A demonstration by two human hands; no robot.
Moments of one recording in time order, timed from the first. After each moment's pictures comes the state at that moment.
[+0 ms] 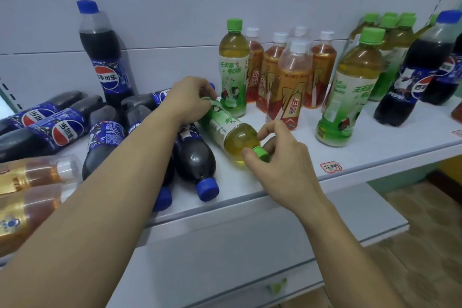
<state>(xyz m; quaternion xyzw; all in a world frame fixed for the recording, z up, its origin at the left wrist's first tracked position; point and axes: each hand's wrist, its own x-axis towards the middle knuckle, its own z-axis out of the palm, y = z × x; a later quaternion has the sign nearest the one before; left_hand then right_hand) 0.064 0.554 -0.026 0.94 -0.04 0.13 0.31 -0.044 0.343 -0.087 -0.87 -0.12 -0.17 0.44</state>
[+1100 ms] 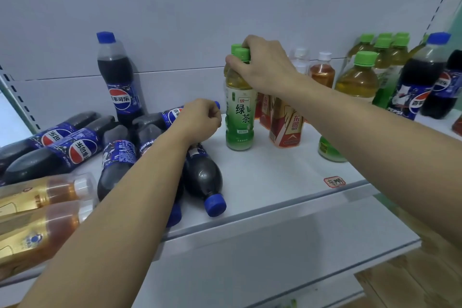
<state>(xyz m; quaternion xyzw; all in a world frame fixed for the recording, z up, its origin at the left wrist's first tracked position) 0.066 0.554 -0.030 0.94 -0.05 0.12 0.31 0.097 0.377 0.057 -0.91 -0.21 -0.26 0.25</state>
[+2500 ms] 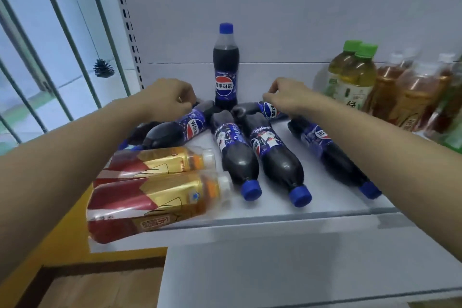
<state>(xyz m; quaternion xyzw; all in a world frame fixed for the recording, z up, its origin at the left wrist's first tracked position) -0.029 0.804 0.018 0.99 -0.02 0.10 0.09 0.082 0.534 0.007 -0.96 -0.18 -0.03 0.22</state>
